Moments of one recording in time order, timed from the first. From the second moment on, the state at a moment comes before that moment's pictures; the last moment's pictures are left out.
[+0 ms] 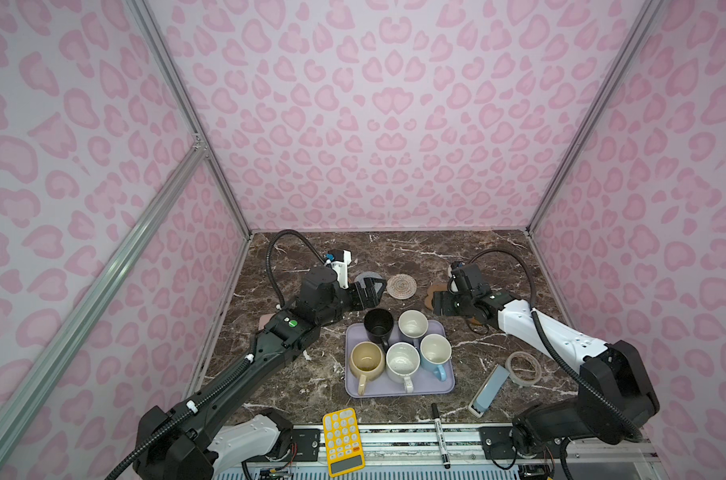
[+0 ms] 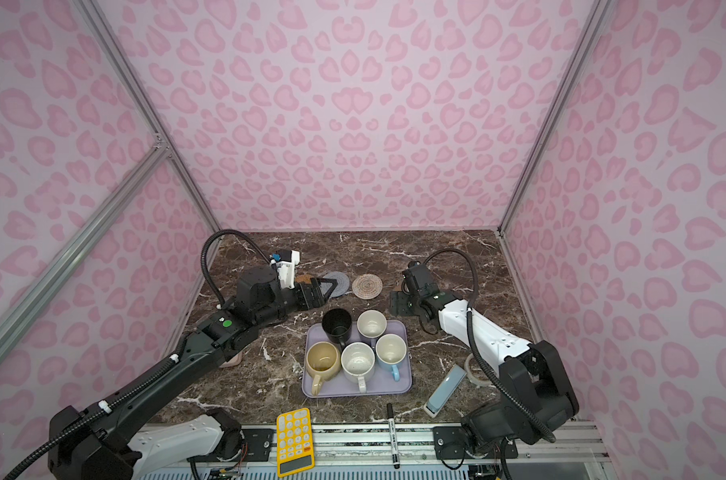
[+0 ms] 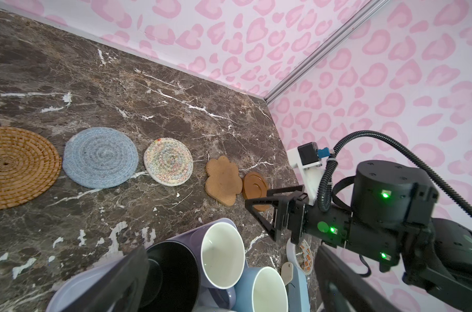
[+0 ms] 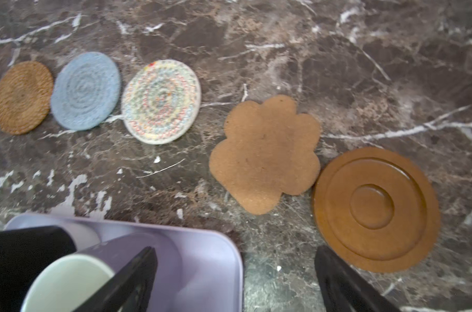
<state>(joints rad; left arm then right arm) -0.59 1.14 0.93 -0.19 0.15 -0.68 0.42 1.47 0.95 -0.44 0.08 0.41</state>
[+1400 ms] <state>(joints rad) -0.65 1.31 0.97 -0.12 -0.02 -0.70 0.31 1.99 1.29 -0.31 0.01 0.44</state>
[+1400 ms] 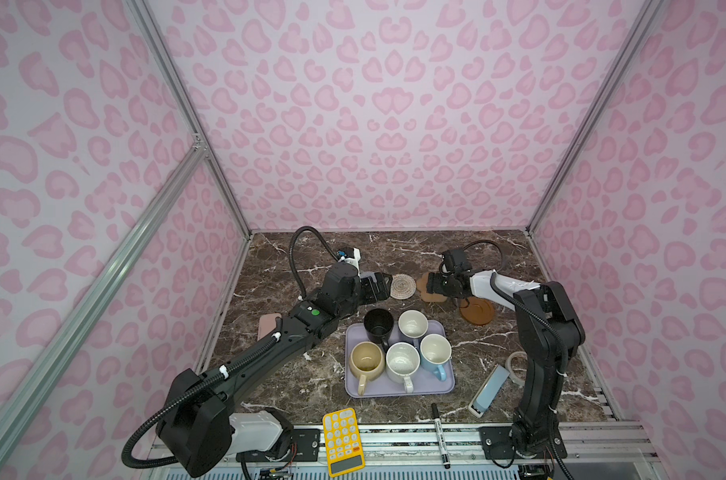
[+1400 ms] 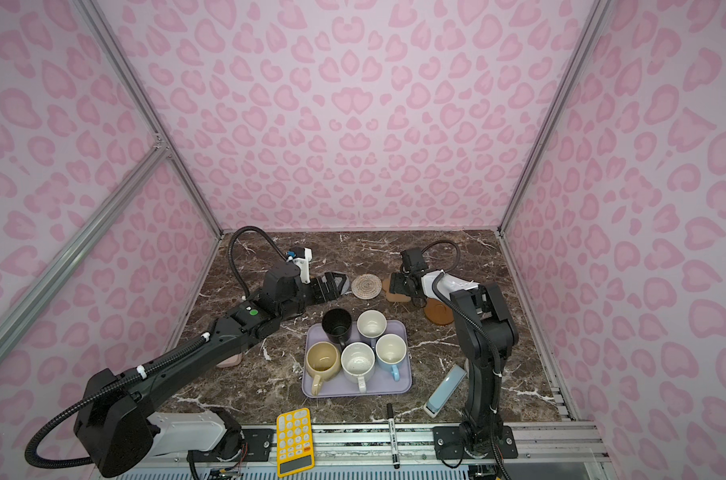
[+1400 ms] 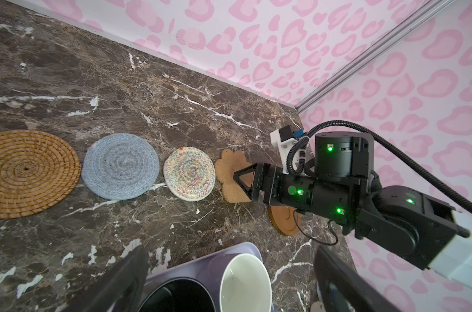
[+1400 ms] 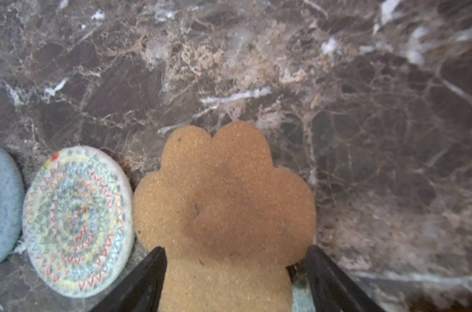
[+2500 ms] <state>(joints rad) -0.65 1.20 0.88 -0.12 -0.08 -0.68 0.43 2.13 1.53 -0.46 0.17 0.35</state>
